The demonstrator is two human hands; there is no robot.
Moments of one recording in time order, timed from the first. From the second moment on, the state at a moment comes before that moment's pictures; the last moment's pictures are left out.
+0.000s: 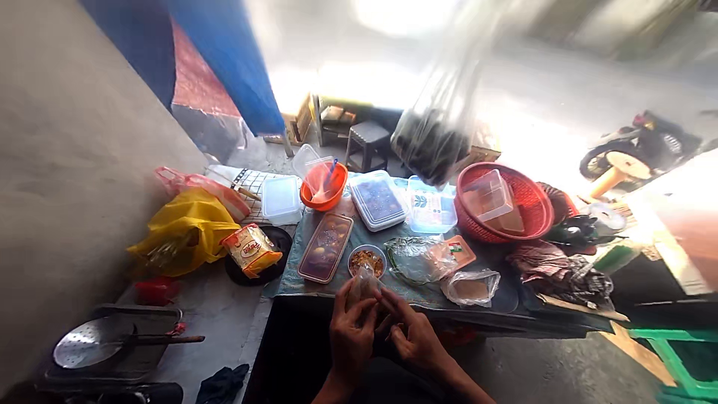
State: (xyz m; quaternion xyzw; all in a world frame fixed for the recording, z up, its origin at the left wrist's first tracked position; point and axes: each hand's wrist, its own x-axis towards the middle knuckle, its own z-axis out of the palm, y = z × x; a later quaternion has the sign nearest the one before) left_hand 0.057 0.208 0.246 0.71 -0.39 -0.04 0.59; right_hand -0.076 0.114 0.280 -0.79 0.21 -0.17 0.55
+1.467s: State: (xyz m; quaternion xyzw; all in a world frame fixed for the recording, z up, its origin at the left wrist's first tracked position) left_hand -0.099 0.216 0.202 0.61 -0.53 -0.26 0.53; right_hand -0.274 0.133 0.234 -0.58 0.35 -0.37 0.63
